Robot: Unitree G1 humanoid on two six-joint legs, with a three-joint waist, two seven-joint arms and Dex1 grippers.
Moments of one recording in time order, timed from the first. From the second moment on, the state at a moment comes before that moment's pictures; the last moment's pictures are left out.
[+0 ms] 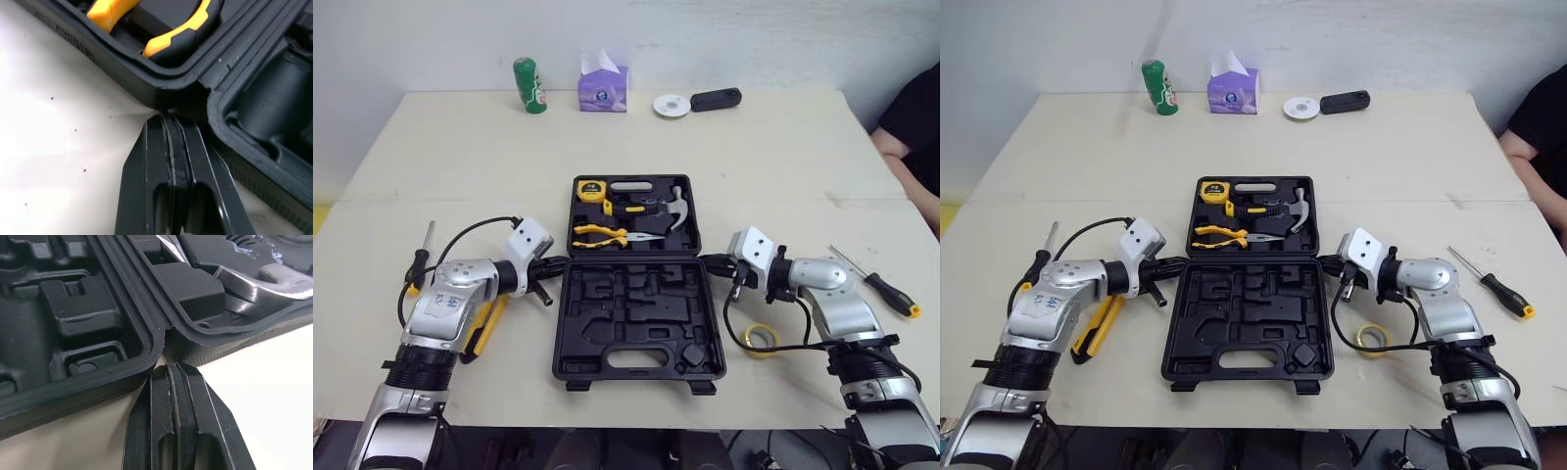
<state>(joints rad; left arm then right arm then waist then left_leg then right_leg) -0.44 0.60 -0.04 0.01 -0.22 0.62 -0.76 -0.49 -0.58 0.07 0.28 0.10 0.00 1.06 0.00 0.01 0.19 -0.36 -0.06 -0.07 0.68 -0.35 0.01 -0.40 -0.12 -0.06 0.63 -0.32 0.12</state>
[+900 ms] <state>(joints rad) -0.13 0.80 0.46 0.01 -0.32 0.25 -0.87 -0.34 -0.82 -0.23 0.27 0.24 -0.05 1.09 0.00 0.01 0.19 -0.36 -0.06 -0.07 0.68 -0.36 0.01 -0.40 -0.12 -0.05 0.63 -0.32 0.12</state>
